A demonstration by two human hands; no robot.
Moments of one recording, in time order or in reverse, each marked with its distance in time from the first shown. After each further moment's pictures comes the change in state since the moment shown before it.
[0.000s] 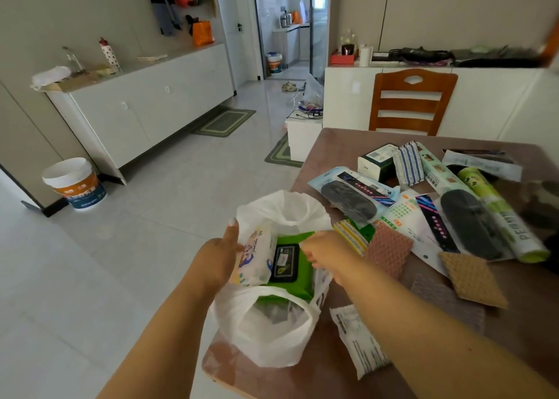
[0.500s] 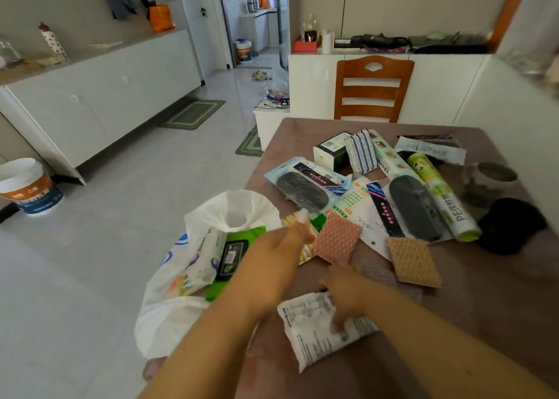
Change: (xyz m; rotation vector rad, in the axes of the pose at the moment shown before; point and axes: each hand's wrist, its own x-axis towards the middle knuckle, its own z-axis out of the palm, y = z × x) left_hand -0.074 0.102 0.111 -0.160 -0.274 0.254; right_hand -0.019 0.110 -0.101 -1.183 -0.413 -0.248
